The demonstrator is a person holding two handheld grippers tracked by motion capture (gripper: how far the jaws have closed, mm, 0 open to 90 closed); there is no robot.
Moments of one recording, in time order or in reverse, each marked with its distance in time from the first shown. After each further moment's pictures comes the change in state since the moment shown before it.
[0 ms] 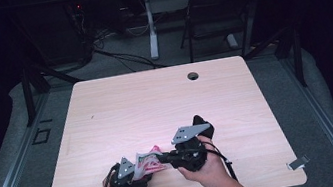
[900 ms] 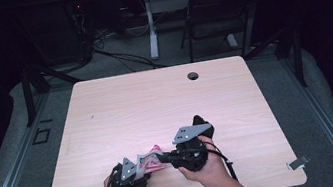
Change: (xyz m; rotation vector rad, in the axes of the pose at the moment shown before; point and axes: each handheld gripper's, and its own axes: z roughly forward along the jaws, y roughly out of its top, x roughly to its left) left arm -0.006 0.000 0.001 0.005 0.071 0.065; right arm -0.001 -0.001 -0.002 -0.009 0.001 0.003
